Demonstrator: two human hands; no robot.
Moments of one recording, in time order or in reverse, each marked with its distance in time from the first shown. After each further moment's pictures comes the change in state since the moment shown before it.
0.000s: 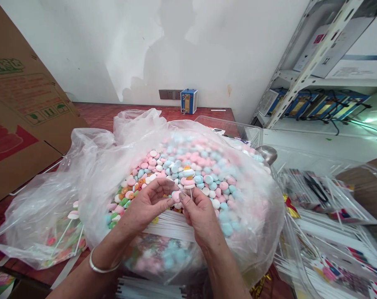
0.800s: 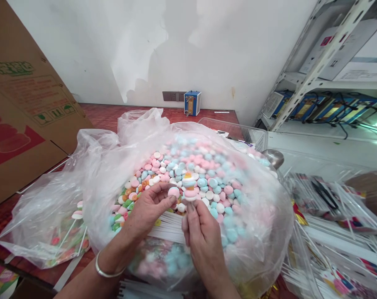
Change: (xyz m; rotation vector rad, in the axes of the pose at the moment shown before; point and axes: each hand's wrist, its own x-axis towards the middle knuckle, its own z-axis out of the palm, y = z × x) left_hand 0.002 -0.009 0.003 -0.100 0.170 -0.125; right_hand -0.034 0.005 0.006 -0.300 0.048 -0.219
